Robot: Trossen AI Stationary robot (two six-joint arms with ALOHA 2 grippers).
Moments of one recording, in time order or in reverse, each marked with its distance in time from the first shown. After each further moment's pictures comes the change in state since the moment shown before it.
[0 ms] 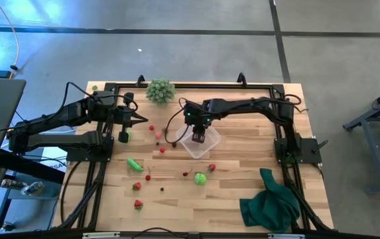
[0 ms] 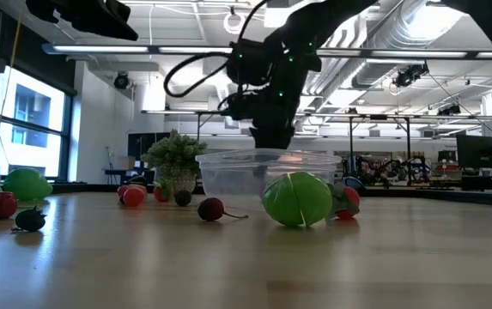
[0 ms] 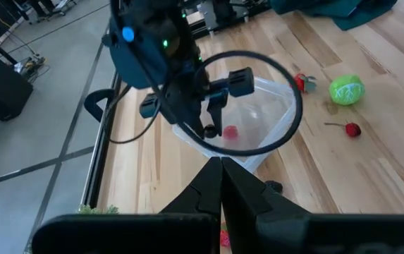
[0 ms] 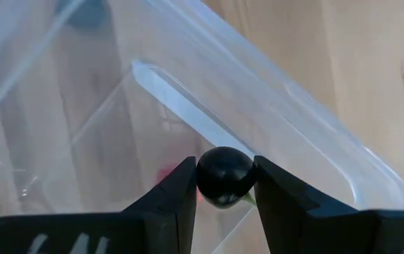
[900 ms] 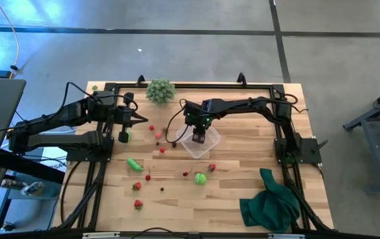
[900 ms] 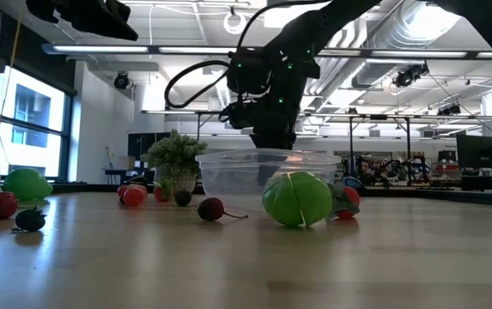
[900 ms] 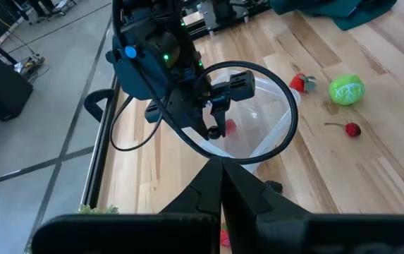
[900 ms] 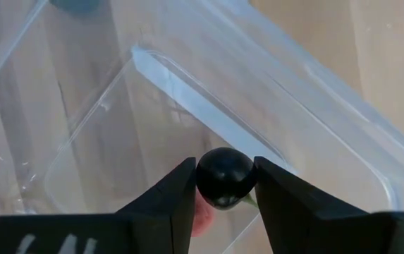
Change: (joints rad) left arm 0.000 0.000 0.000 0.000 0.000 0.000; right arm -0.008 0.023 0.001 -0.010 -0.041 0.017
